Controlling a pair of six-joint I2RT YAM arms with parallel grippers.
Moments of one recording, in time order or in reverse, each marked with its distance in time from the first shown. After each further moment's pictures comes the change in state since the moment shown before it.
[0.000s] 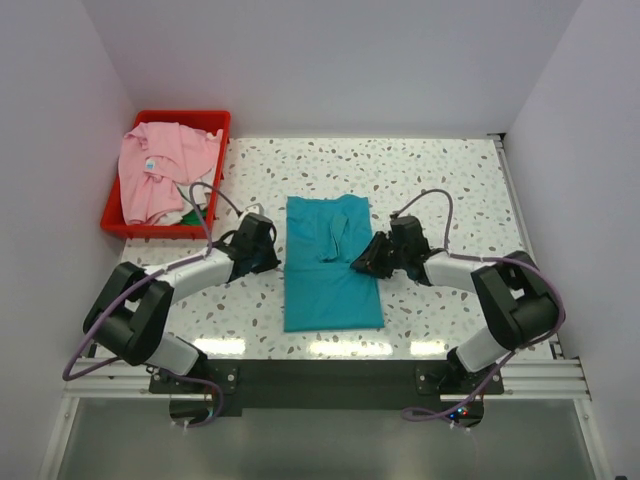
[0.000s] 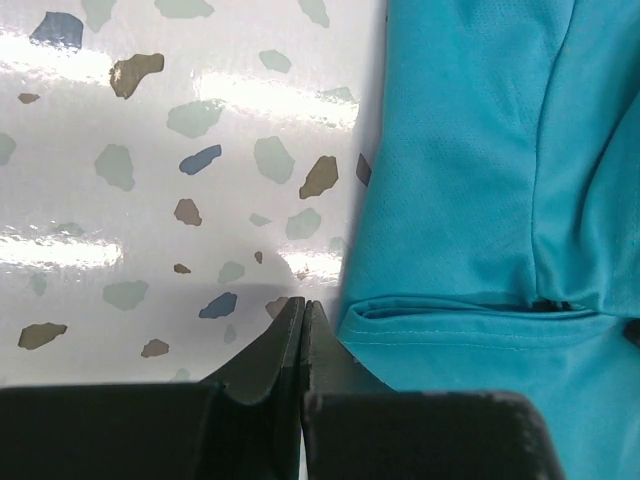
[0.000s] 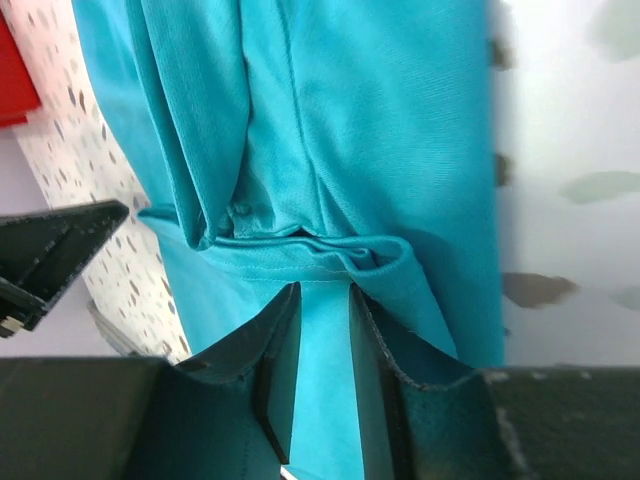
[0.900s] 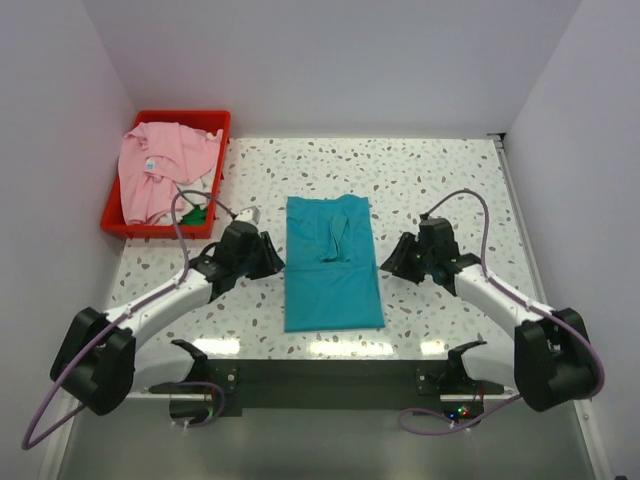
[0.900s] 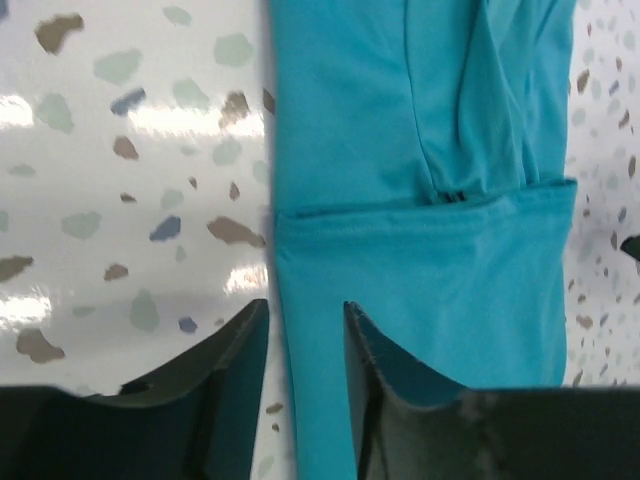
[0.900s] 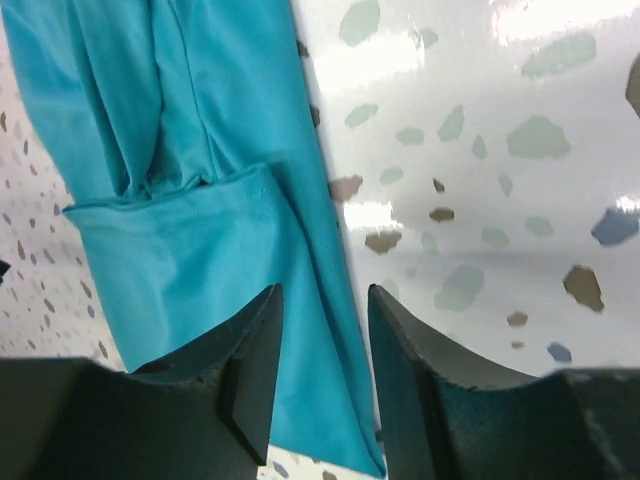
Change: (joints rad) left arm -0.011 -0.257 -0.084 -0.032 0.111 0.042; right arm -0.127 -0.340 -0.031 -0.390 0.152 -0.206
